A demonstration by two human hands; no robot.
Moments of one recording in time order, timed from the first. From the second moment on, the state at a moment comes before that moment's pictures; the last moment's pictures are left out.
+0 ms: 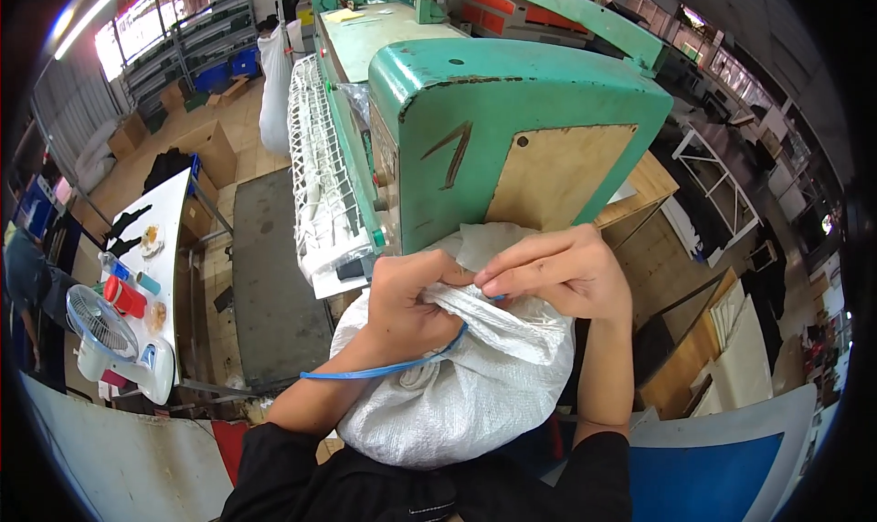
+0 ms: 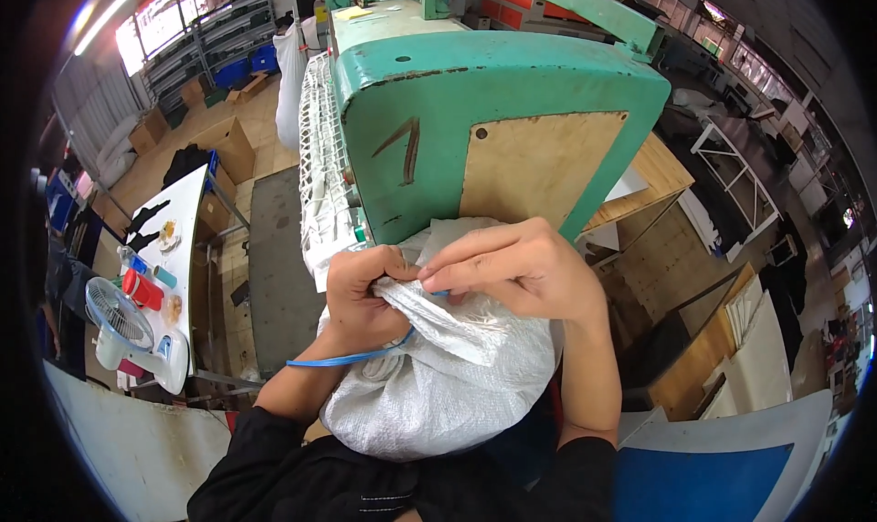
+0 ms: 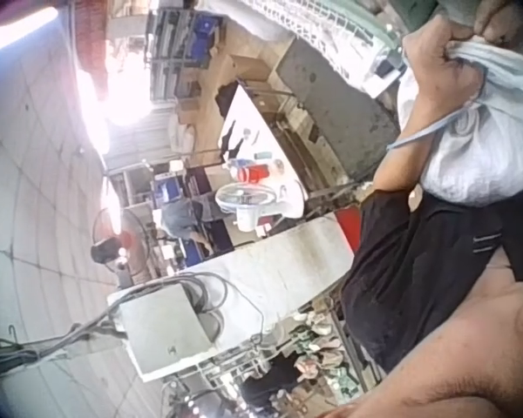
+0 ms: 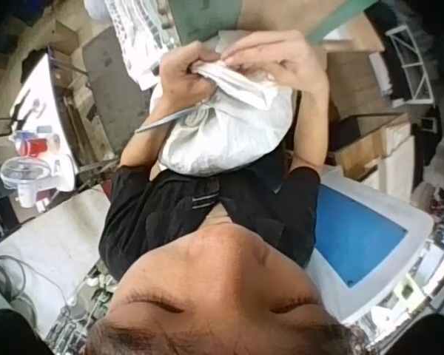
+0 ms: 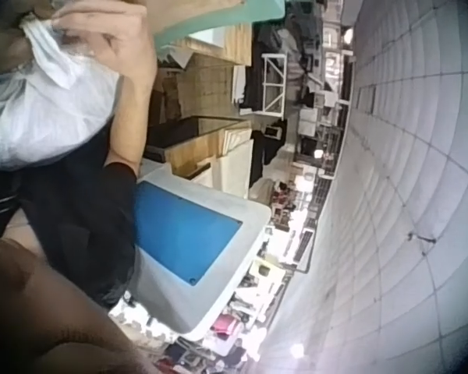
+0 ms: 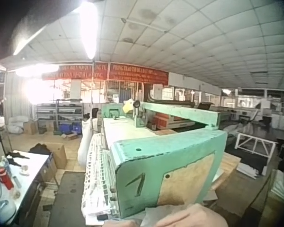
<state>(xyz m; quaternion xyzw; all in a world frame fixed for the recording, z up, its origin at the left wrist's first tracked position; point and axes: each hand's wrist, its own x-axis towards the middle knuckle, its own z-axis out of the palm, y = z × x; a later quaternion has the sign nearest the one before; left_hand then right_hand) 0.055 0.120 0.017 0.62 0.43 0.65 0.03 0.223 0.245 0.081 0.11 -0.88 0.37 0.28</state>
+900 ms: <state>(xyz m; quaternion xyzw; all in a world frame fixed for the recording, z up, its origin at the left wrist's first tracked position) 0.044 0.103 0.035 0.69 0.43 0.59 0.06 0.213 0.238 0.075 0.12 -0.82 0.03 0.56</state>
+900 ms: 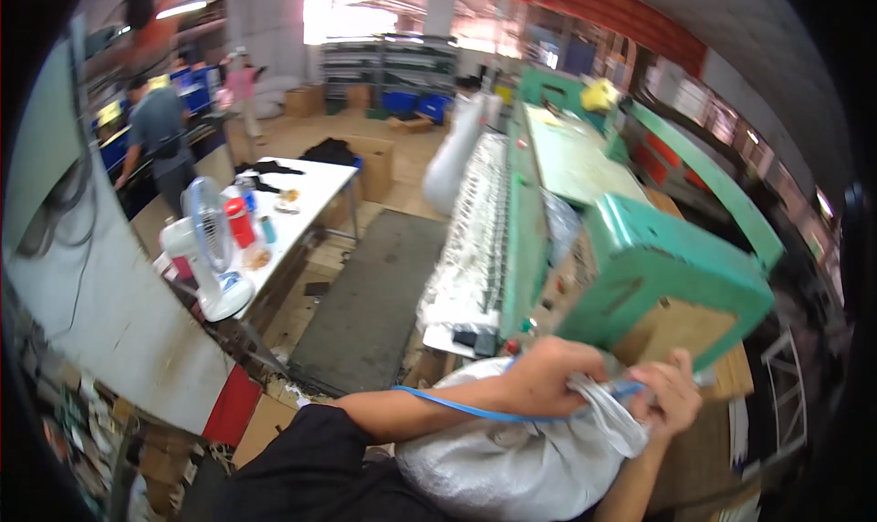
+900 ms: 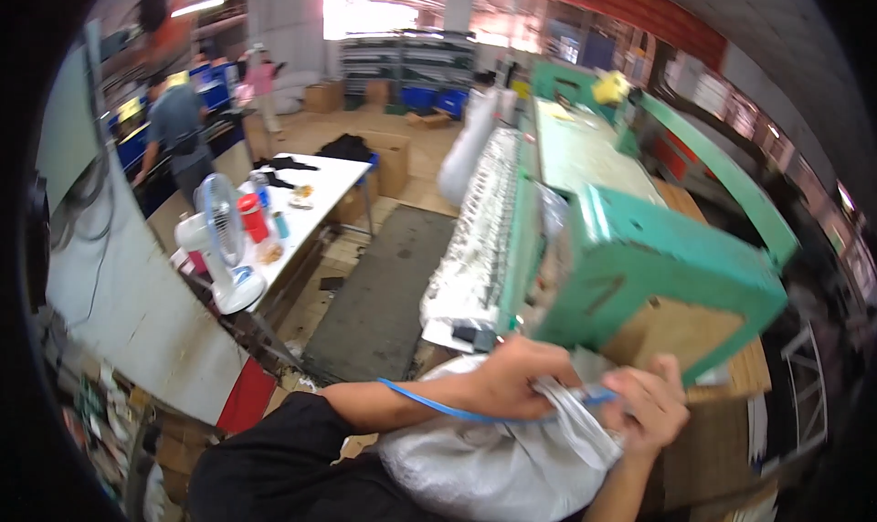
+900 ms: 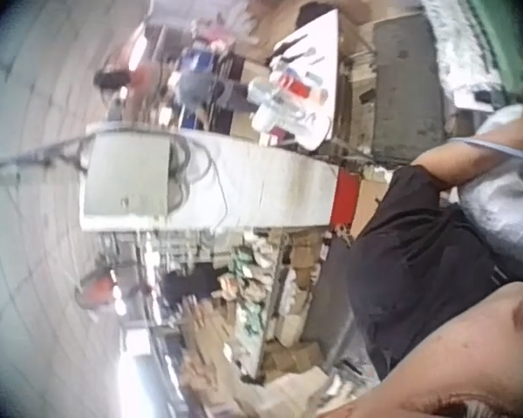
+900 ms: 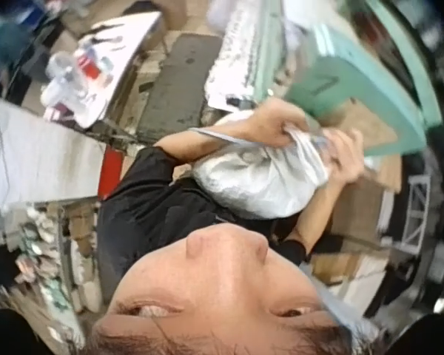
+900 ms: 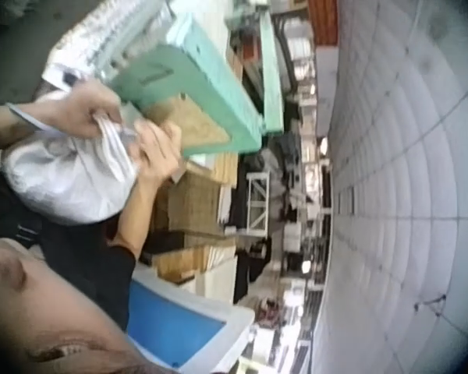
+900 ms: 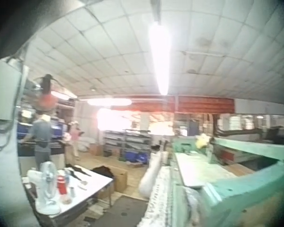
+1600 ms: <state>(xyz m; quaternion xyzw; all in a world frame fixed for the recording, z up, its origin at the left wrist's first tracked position) -0.051 0.044 0.100 0.78 -0.02 0.51 0.37 0.069 0.129 0.257 0.35 -0.66 0.31 0.59</state>
